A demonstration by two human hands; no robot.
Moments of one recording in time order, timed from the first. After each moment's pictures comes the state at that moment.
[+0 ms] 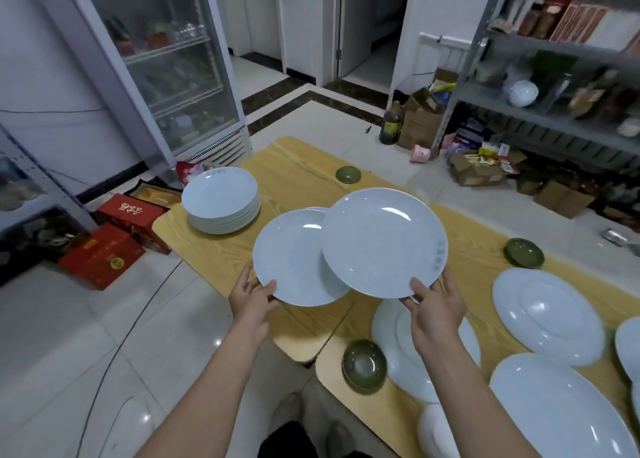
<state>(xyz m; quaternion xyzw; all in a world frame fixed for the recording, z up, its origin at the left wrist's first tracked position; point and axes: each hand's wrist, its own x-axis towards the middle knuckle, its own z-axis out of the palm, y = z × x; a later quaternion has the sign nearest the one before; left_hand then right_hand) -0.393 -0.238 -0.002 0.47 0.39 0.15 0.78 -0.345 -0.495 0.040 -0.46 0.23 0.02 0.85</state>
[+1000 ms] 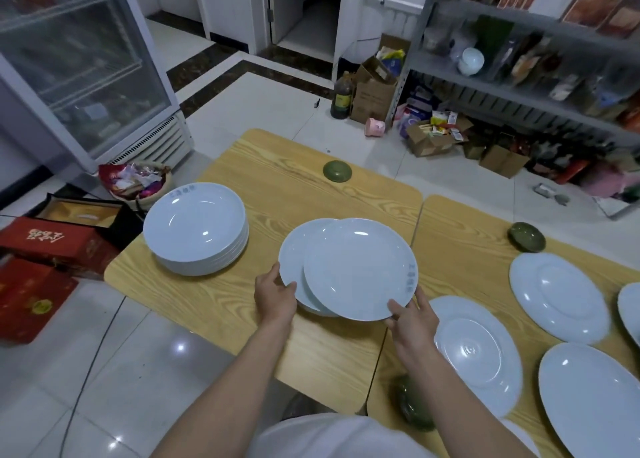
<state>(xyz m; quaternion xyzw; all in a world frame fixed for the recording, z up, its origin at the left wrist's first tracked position) -0.267 -0.162 -0.065 0.69 0.33 0.02 0.64 -0.301 -0.366 -0.018 -0.50 0.37 0.00 0.78</state>
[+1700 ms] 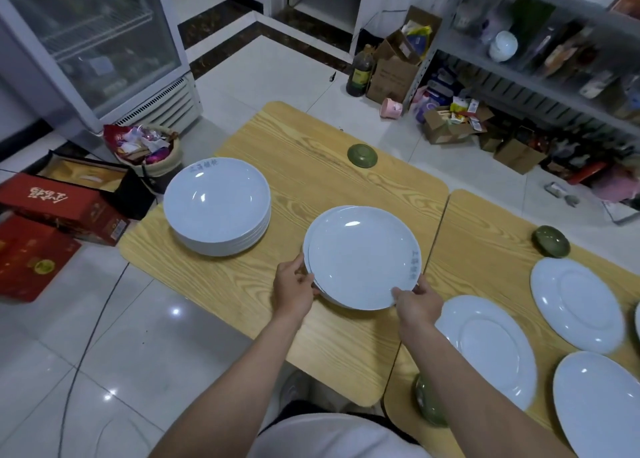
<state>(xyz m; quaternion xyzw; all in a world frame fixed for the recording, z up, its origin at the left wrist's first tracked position) -0.267 -0.139 -0.085 0.67 0.28 -0.03 0.68 -0.272 -0.327 -0.035 -0.67 0.41 -0.01 0.62</state>
